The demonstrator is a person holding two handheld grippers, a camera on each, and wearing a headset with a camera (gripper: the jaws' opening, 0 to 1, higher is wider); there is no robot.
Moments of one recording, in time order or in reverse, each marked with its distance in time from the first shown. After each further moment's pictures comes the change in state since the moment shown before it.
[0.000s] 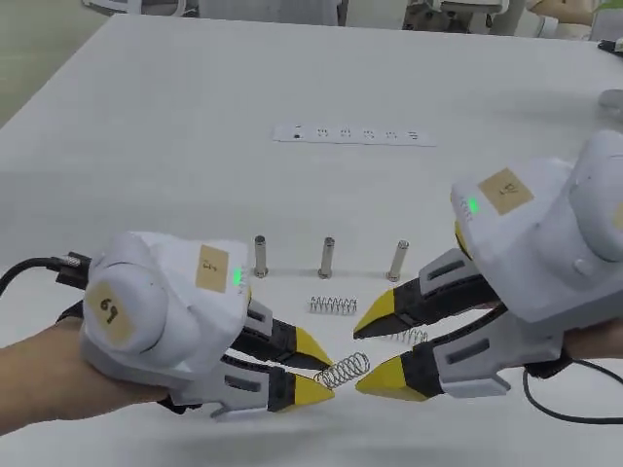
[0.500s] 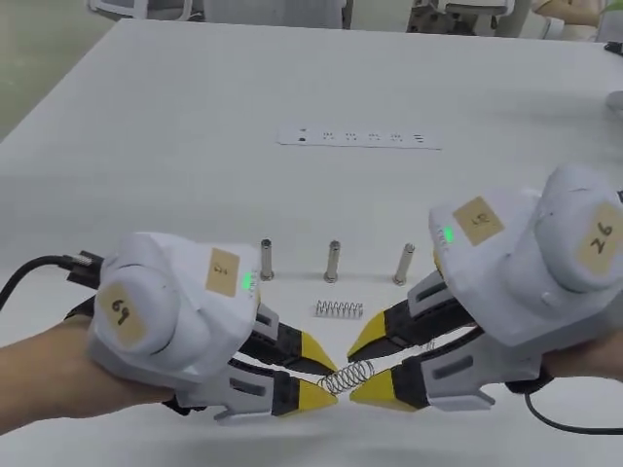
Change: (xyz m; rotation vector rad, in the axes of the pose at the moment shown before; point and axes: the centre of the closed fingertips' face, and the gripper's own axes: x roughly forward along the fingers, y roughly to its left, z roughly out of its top) left arm -0.002 -0.001 -0.001 0.005 0.016 -0.016; right arm 0.013 0.003 -0.003 -0.018 0.019 0.012
